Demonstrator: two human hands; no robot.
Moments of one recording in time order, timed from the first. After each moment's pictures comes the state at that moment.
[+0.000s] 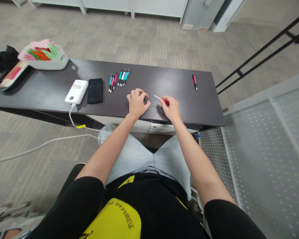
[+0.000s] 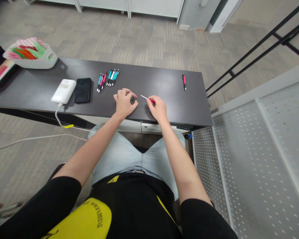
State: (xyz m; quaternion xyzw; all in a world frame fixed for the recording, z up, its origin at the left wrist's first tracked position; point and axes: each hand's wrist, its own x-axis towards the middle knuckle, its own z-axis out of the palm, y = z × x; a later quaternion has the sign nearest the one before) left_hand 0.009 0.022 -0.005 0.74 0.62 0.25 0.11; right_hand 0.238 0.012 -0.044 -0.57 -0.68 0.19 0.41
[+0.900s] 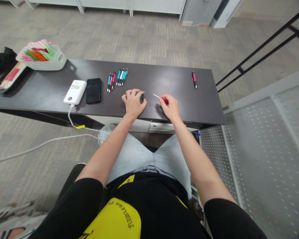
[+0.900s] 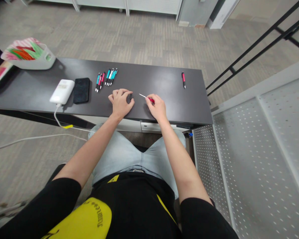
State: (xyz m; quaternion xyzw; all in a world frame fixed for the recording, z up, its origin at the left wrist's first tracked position) left_hand 0.003 0.013 0.005 0.72 0.64 0.24 0.14; right_hand 0.235 0.009 -0.037 -0.58 -0.67 0.22 0.41
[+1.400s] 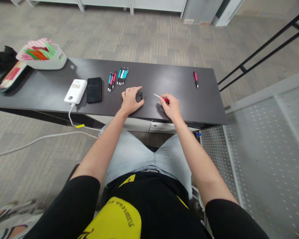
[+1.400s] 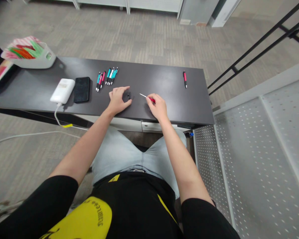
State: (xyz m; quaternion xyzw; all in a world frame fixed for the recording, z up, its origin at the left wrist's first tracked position) left_hand -0.035 0.037 -0.002 0.75 0.60 0.22 0.17; right_hand 0.234 0.010 -0.038 -0.59 -0.67 0.21 0.40
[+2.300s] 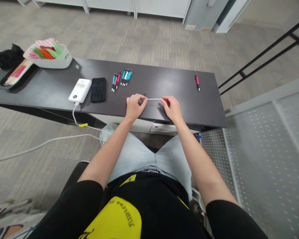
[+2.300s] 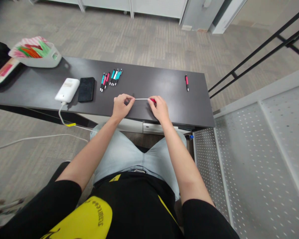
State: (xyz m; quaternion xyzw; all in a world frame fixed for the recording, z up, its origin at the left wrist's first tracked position) left_hand -0.020 0.010 -0.005 0.71 0.61 0.29 0.18; right_hand 0.235 0.013 -0.037 -0.58 -0.68 0.22 0.39
